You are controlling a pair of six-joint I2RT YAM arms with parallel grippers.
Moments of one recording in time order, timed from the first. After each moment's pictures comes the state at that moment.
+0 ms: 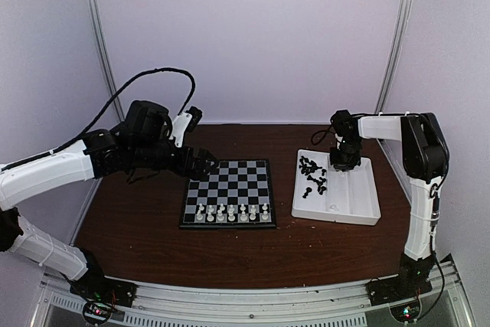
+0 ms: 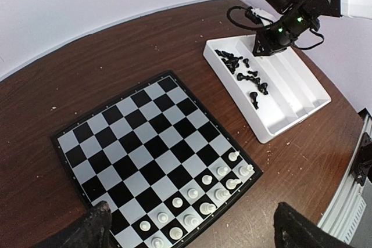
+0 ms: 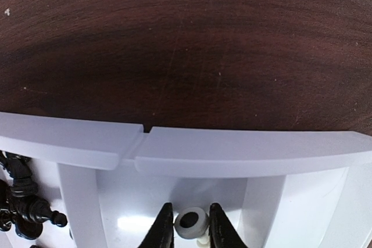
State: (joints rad) left arm -0.80 1.28 1.09 -0.38 0.02 -0.23; right arm 0.22 2.11 1.55 -0.72 0.17 0.35
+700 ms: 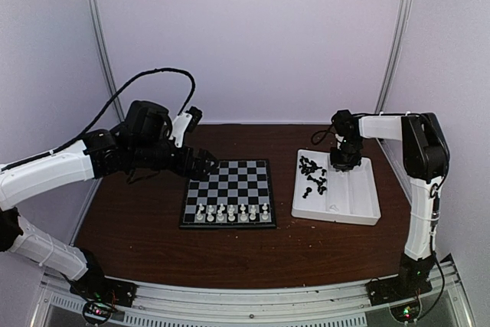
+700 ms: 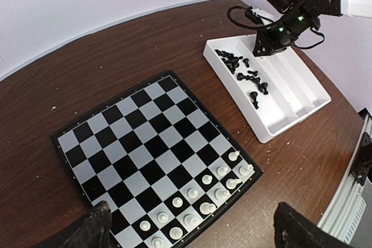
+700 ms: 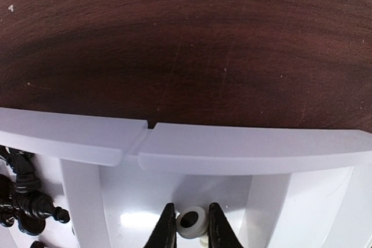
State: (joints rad) left arm -0.80 1.28 1.09 -0.38 0.02 -0.23; right arm 0.22 2.11 1.56 -0.72 0.13 0.34
